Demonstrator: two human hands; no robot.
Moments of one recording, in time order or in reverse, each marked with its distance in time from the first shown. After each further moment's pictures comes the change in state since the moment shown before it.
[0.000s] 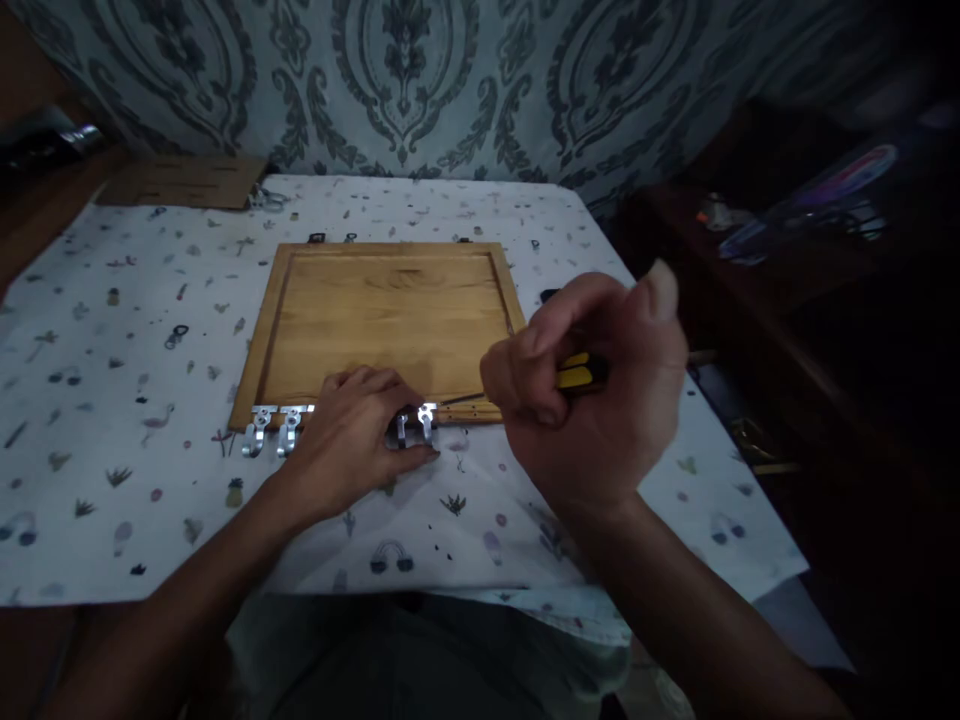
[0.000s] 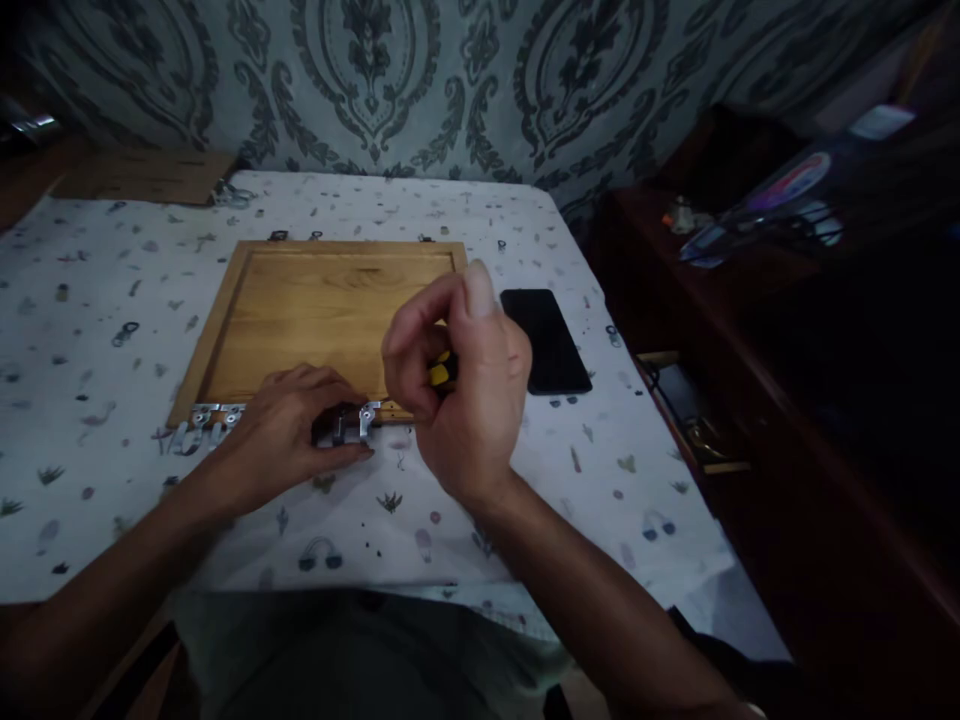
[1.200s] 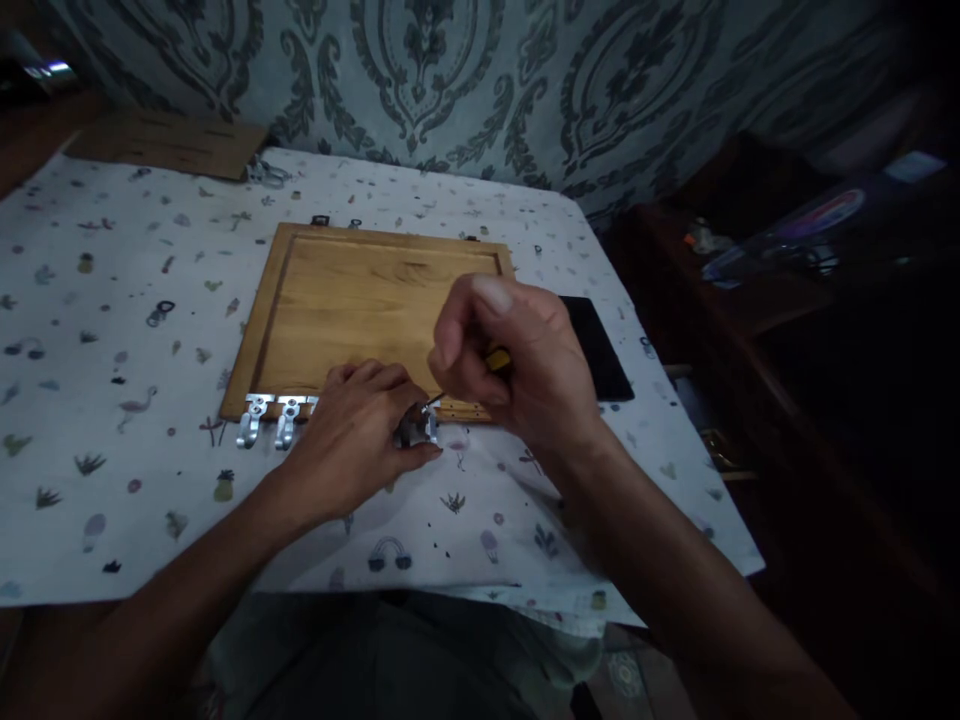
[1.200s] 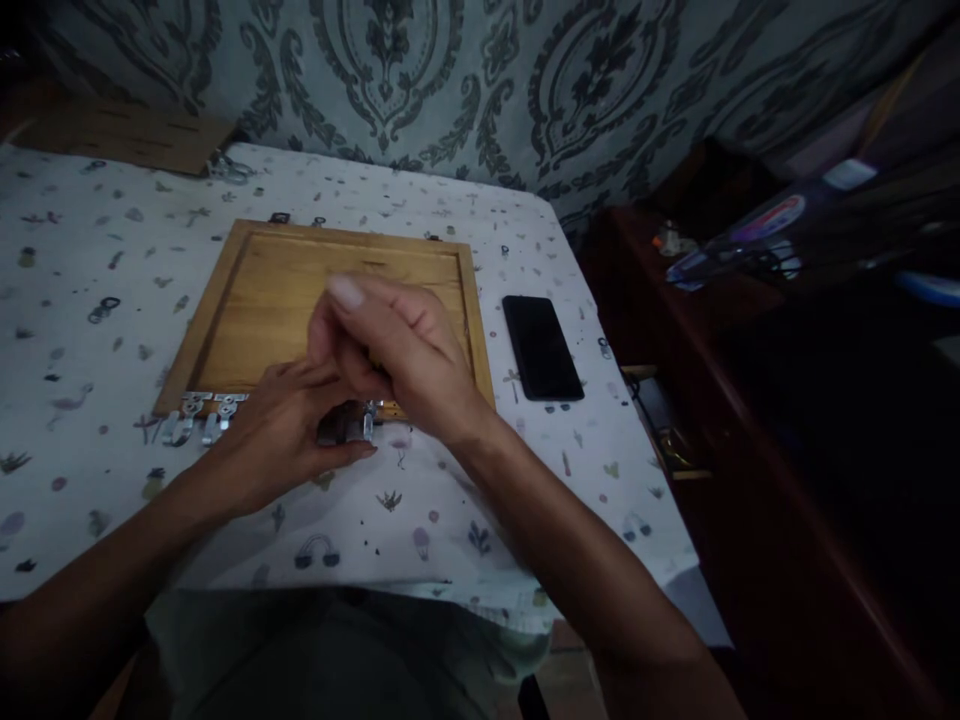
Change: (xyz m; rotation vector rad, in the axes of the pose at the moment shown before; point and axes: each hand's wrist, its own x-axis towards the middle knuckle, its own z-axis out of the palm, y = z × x) left_hand -0.002 -0.003 0.005 0.003 0.050 0.055; right_hand 0.025 0.020 0.000 -0.068 -0.560 0.237
